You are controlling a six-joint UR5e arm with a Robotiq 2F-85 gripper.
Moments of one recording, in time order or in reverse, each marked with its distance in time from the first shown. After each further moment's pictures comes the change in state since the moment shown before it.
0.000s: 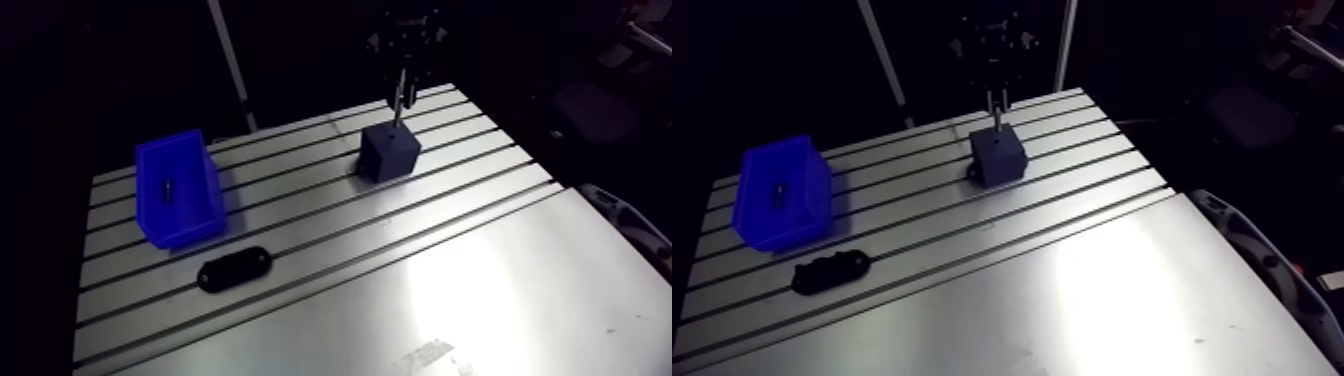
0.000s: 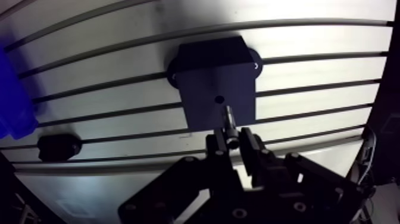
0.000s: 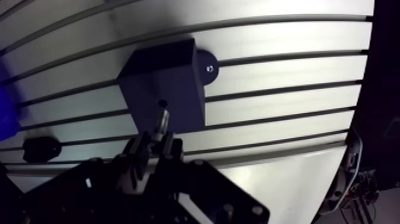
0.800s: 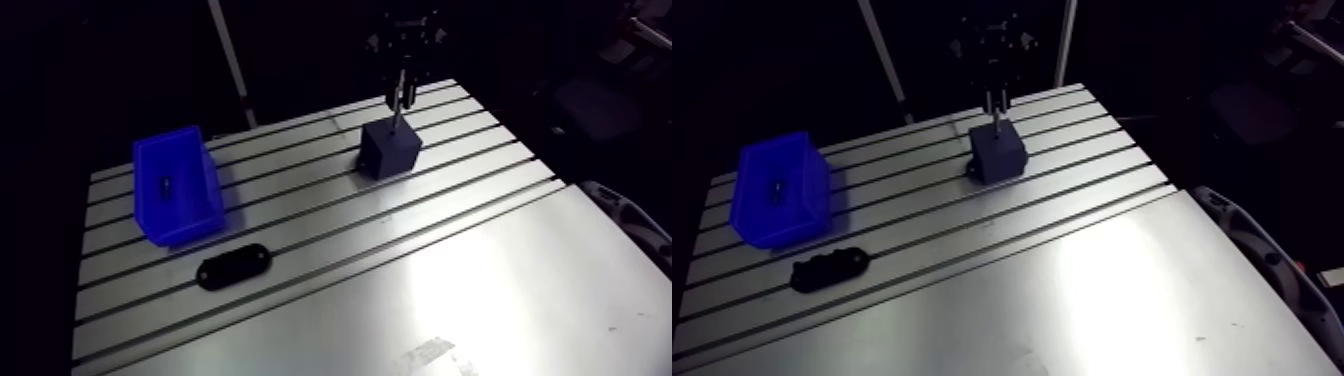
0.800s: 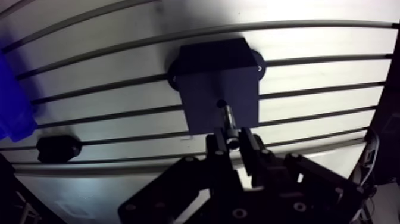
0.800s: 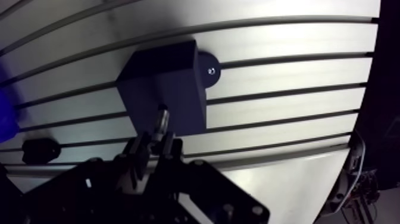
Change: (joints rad) arm 0.000 0.012 0.003 -0.005 0.003 0.000
